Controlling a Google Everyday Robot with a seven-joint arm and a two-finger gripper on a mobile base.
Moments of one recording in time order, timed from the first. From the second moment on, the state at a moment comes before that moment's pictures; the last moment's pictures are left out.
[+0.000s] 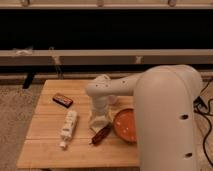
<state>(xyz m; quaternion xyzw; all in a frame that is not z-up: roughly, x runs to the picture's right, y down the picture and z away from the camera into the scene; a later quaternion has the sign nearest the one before) -0.029 0.187 0.826 -0.29 0.29 0.64 0.65</state>
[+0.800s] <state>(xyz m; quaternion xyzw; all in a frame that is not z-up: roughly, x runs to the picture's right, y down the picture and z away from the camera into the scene) -0.022 0.197 0.844 -0.30 0.29 0.64 0.65</state>
